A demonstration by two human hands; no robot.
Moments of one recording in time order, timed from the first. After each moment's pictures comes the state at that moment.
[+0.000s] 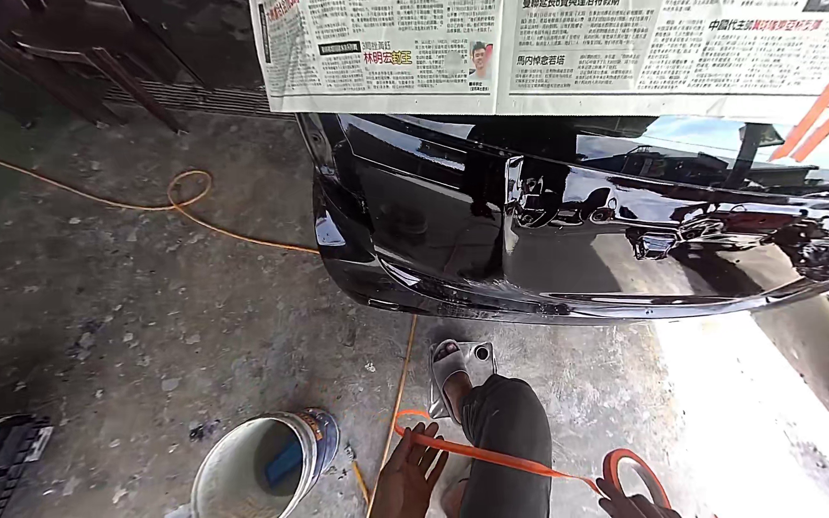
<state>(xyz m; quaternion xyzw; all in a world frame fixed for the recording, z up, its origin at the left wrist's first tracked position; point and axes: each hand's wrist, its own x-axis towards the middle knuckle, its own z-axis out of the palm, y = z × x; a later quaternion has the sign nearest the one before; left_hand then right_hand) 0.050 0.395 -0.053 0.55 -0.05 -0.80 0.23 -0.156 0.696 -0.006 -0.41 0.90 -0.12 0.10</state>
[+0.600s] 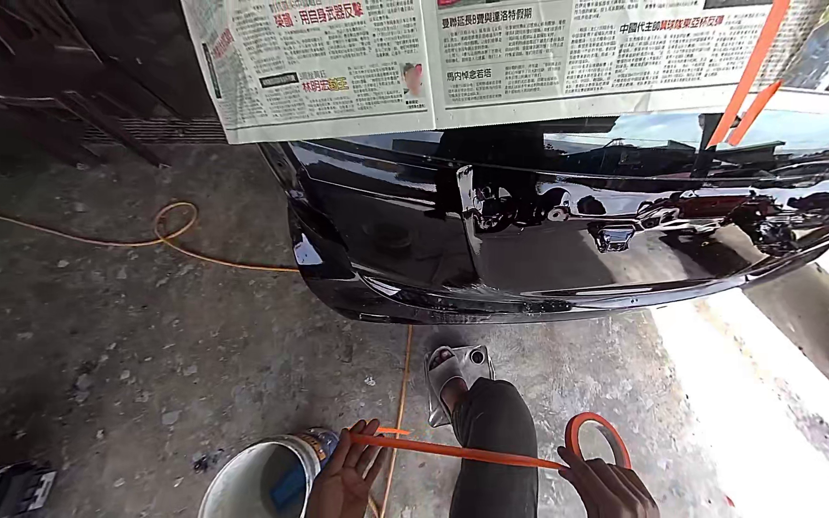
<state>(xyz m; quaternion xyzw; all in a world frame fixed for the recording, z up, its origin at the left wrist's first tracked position) 0.080 0.335 -0.027 0.58 -0.16 -0.75 0.27 -0.151 0.645 -0.009 -0.43 0.89 -0.17 0.01</state>
